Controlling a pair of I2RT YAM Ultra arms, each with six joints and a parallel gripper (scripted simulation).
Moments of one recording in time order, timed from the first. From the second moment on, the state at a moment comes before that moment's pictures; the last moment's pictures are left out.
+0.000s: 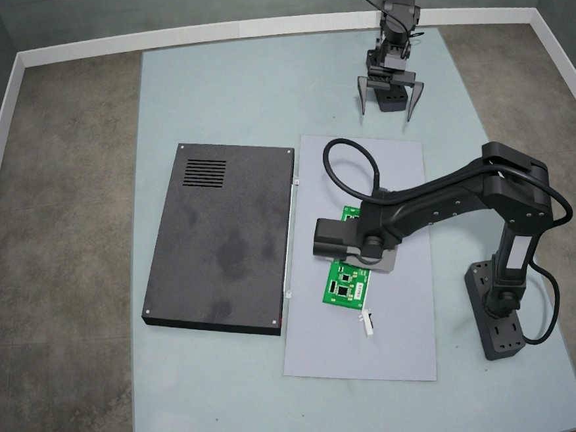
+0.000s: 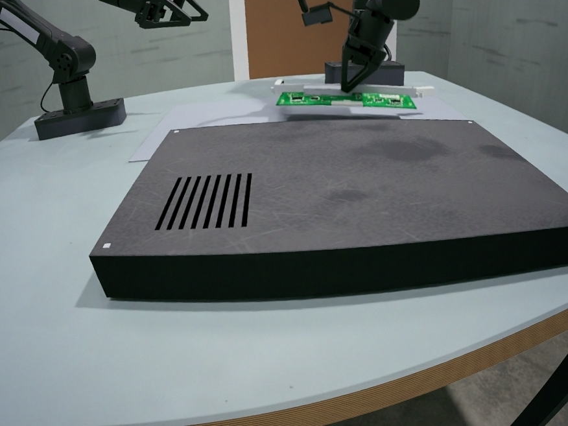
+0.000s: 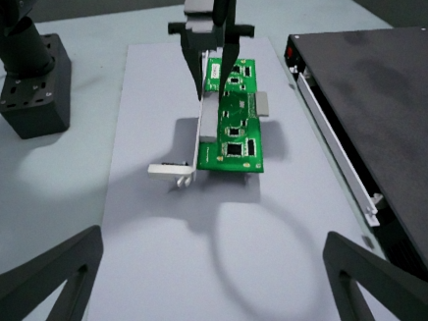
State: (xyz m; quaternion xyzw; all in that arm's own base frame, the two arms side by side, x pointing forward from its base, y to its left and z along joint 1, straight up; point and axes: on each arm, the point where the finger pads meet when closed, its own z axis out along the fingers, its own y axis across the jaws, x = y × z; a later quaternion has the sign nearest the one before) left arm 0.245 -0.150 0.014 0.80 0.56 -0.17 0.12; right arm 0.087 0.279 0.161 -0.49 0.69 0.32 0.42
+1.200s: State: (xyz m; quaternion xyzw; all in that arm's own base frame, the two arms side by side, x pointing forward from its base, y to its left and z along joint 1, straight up) left arm 0.293 -0.217 0.042 0.78 0.59 -0.13 0.15; right arm 0.087 0.279 0.161 -0.49 0.69 0.32 0.42
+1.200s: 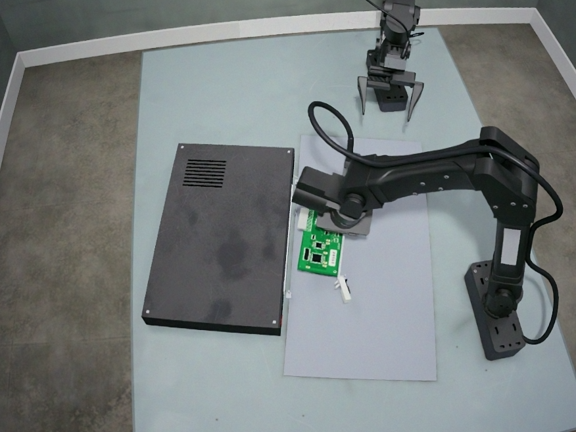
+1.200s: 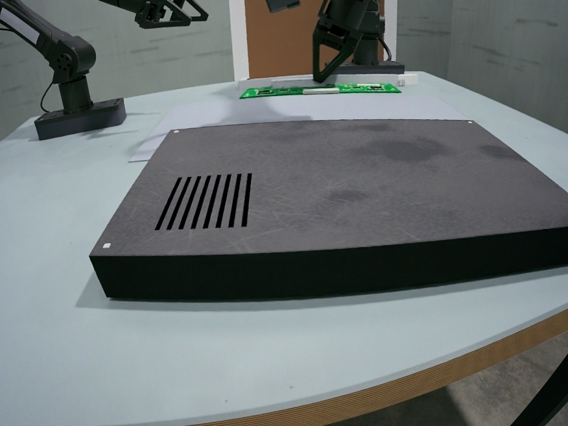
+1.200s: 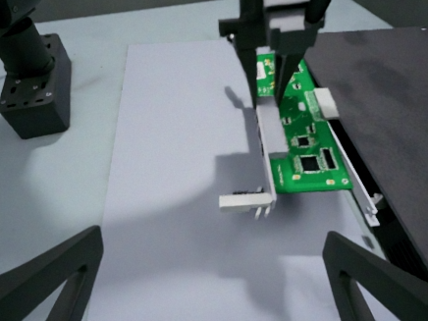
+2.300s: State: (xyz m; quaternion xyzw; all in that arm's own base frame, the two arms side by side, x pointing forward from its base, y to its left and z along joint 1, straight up) left arm 0.285 -0.208 0.009 0.75 0.63 -0.15 0.13; right arm 0.087 0.279 0.161 -0.49 0.69 0.32 0.42
